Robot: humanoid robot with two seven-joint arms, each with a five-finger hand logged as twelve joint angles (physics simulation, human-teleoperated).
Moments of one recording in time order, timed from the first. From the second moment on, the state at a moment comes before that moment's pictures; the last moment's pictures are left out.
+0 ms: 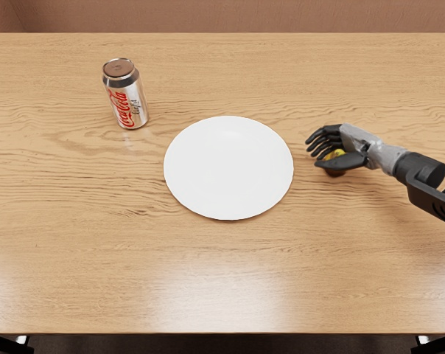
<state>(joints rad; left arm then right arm) 0.01 0.00 -0.09 -0.31 -0.08 -0.08 0.08 0.71 -0.46 0.68 0.77 -0.97 0.39 0.27</state>
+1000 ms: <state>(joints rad) 0.01 0.00 -0.09 -0.31 -0.08 -0.08 0.08 0.74 -0.53 0.66 0.87 -0.90 0.47 0.23</state>
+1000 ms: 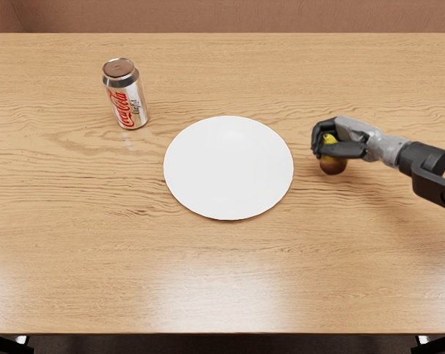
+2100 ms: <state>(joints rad) 0.01 0.00 -0.09 -0.31 -0.08 -0.08 0.08 0.87 -0.32 0.67 0.96 -0.72 0.51 0.15</state>
